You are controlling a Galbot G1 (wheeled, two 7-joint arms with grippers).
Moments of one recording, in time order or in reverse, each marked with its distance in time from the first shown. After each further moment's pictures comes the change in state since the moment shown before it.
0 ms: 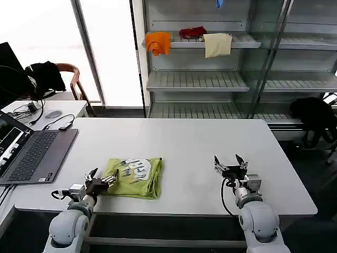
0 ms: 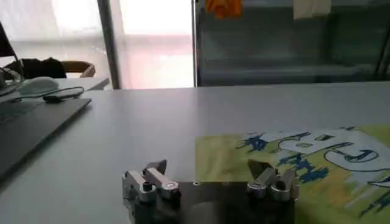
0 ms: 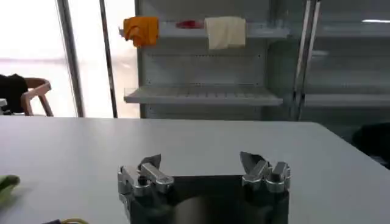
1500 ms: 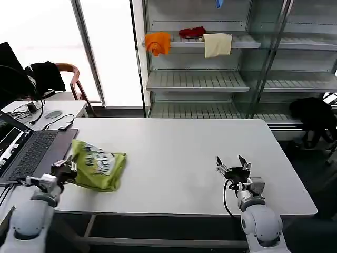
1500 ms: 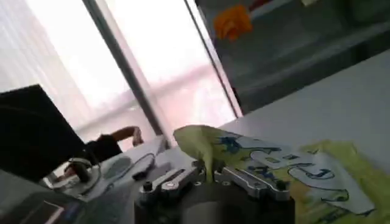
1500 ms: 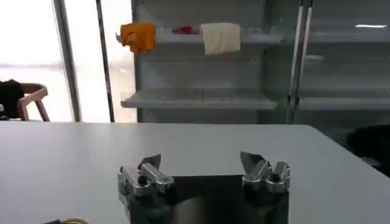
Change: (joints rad) left arm -0.034 0.220 -0.181 0.003 0.276 -0.121 0.161; right arm -0.027 0.005 0.014 0.025 0.001 0.022 0.002
